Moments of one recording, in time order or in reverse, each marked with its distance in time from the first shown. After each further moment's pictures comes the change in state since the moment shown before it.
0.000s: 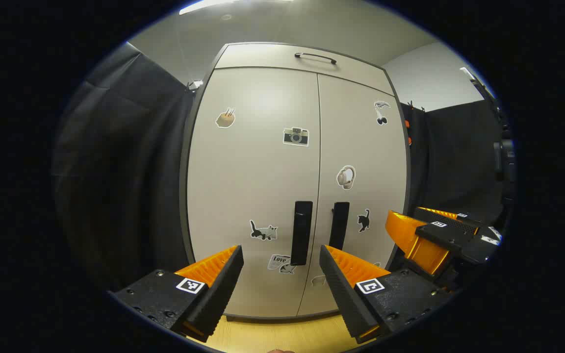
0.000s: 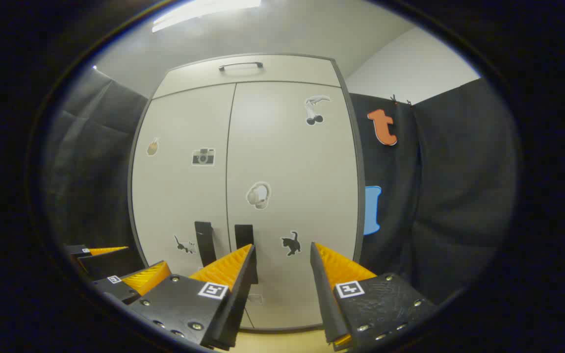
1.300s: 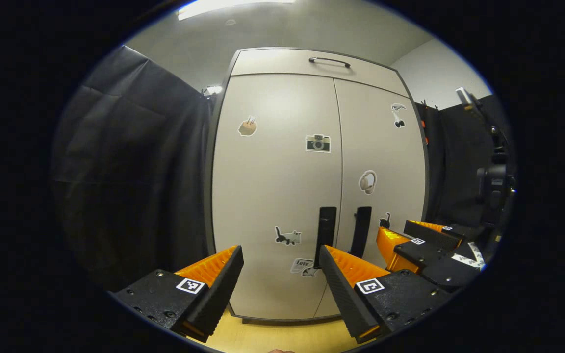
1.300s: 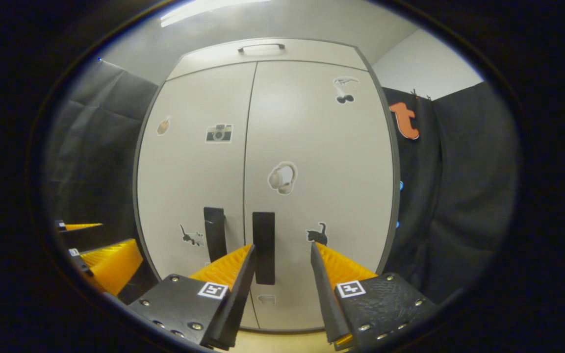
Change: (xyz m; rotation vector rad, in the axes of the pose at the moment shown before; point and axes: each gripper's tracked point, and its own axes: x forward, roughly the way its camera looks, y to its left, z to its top) left arm -0.012 0.044 0.010 0.016 -0.021 0.135; right arm 0.046 0.040 -0.040 -0.039 0.060 0.100
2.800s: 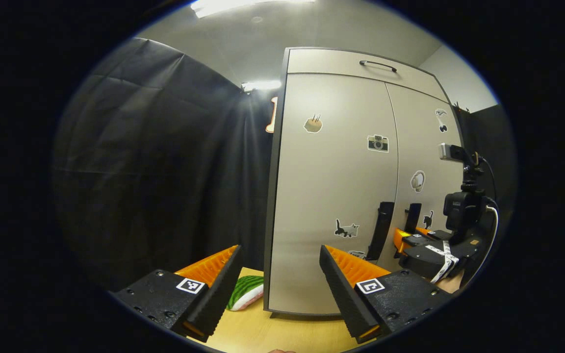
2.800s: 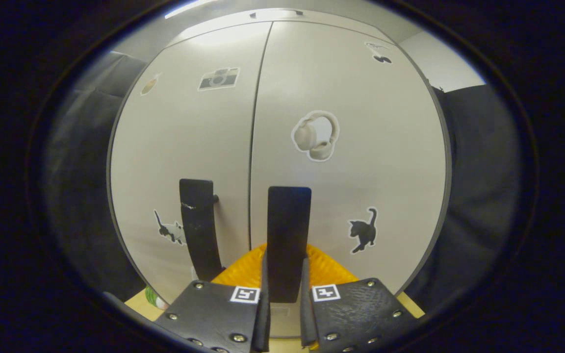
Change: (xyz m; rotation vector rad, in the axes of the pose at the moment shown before) left arm -0.027 0.077 -0.011 -0.060 0.030 0.169; right arm 0.074 0.028 -0.039 -0.024 0.069 0.007
